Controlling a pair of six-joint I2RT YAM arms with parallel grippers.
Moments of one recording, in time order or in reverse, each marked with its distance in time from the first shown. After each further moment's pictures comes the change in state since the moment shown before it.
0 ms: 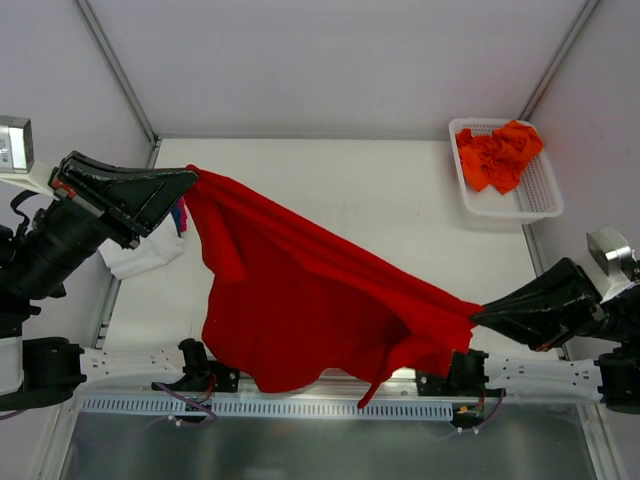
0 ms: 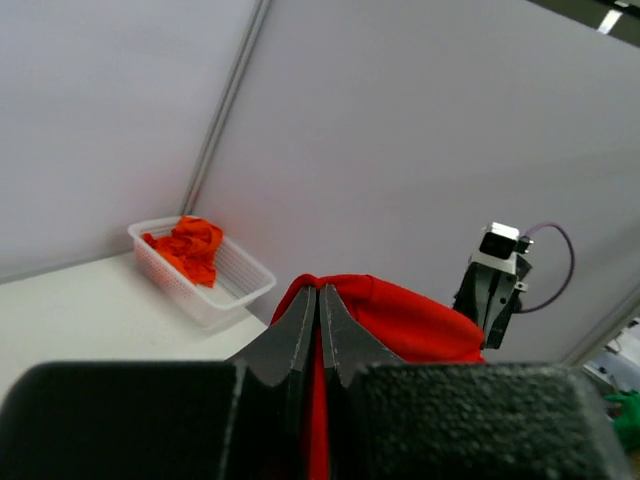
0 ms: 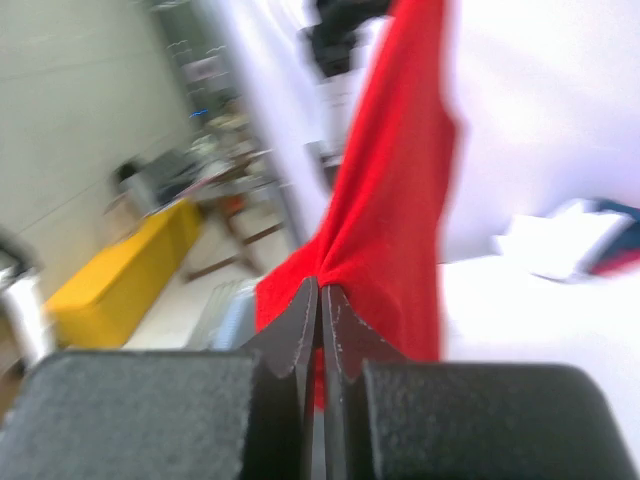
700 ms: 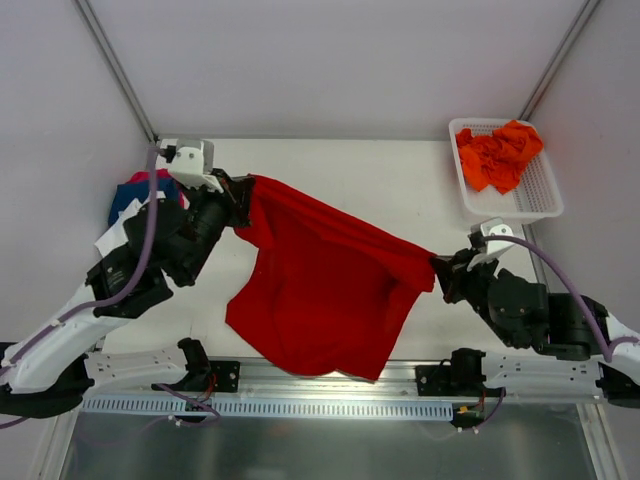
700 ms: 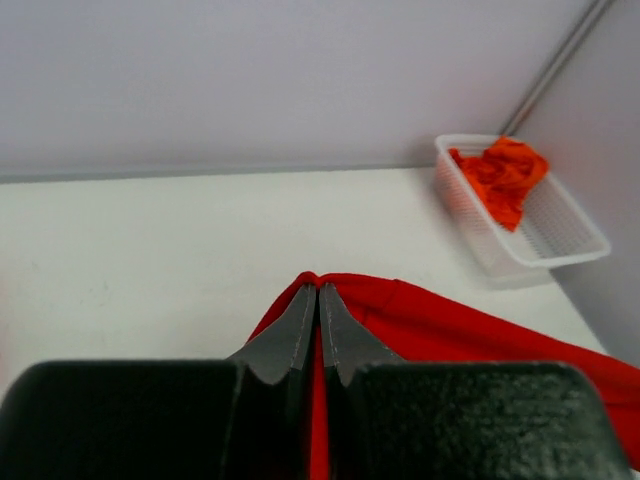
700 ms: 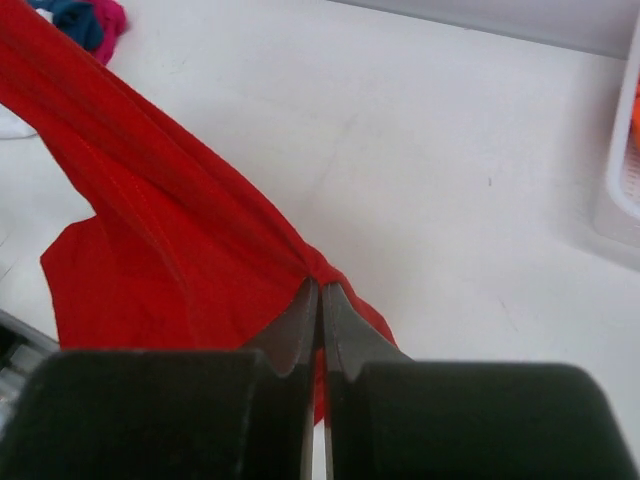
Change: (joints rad) left arm 0.117 0.047 -0.472 0.137 -0.457 0.164; right arm 0.003 0.133 -0.199 -0.412 1.098 0.065
